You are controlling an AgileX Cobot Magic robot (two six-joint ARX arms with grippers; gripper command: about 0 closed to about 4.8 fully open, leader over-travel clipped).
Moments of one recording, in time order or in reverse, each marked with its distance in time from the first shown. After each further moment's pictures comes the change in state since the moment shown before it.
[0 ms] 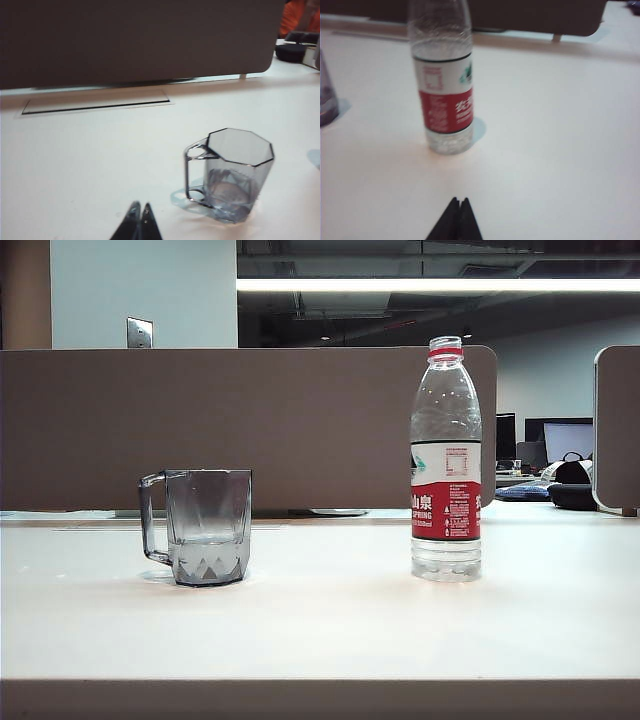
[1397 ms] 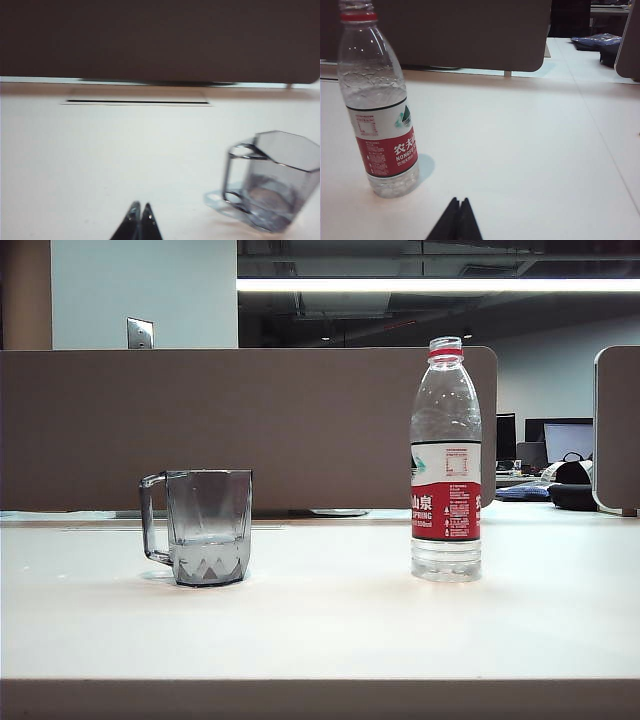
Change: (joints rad) left arm 0.002 -0.006 -0.092 0.108 -0.139 -0.037; right arm -0.384 -0.001 -0.016 0.141 -0.260 -0.041
